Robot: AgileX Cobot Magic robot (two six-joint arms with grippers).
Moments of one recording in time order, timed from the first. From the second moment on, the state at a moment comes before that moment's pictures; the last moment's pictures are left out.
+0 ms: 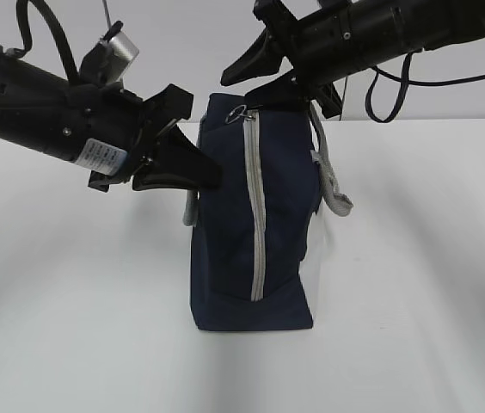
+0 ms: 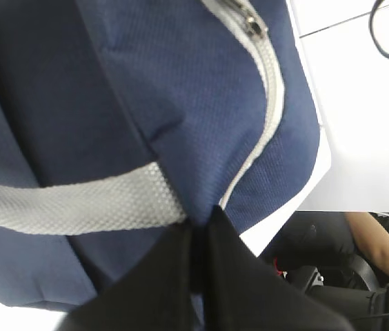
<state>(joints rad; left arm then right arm) -0.37 1.64 -1.09 -1.15 0.82 0.65 0.21 1.95 -1.60 1.12 0.91 -0.40</state>
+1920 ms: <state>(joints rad) -0.37 1.64 -1.09 -1.15 0.82 0.65 0.21 2.02 -1.66 1.11 1.01 -0.33</state>
